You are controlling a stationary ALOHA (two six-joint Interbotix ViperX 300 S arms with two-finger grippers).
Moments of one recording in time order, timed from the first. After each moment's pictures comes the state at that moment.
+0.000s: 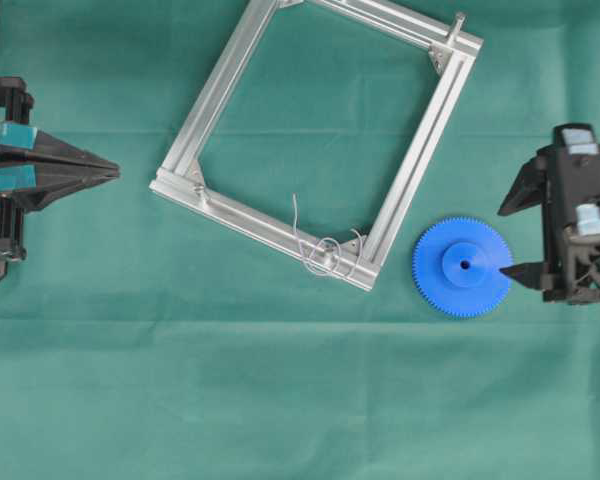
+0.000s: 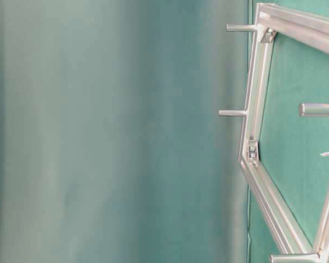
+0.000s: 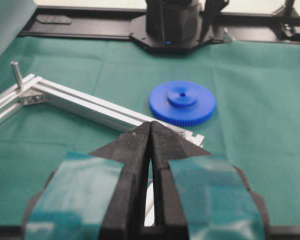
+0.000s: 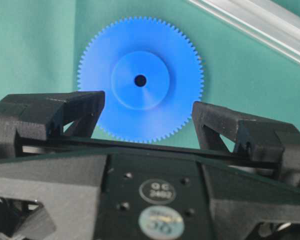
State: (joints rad) left arm 0.06 -0.96 1.17 -0.02 -0.12 0.02; right arm 0.06 -0.55 0.90 0.02 0.75 0.27
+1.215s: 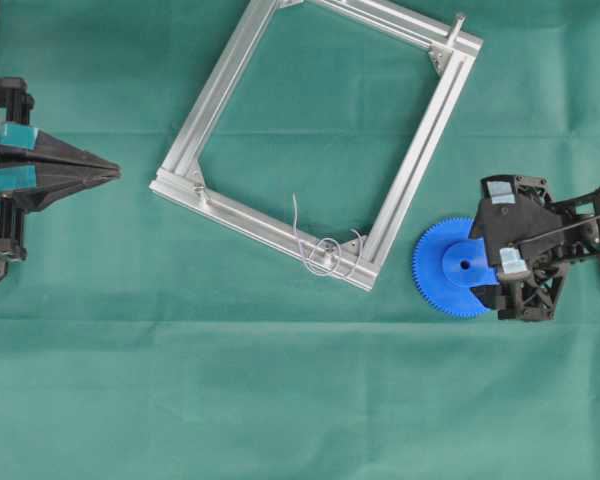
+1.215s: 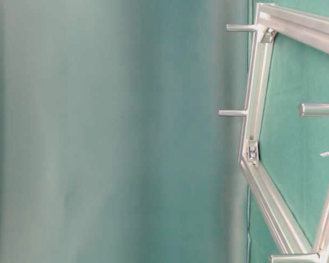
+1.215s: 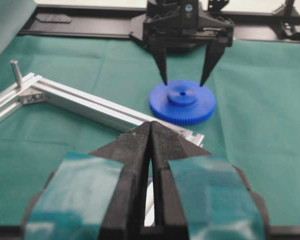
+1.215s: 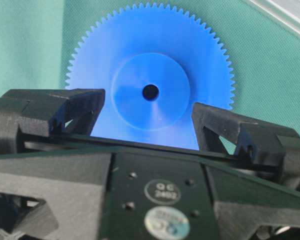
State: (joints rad) left arm 0.06 -0.96 1.17 -0.02 -0.12 0.01; right arm 0.10 -0.28 0.97 0.00 0.49 0.31
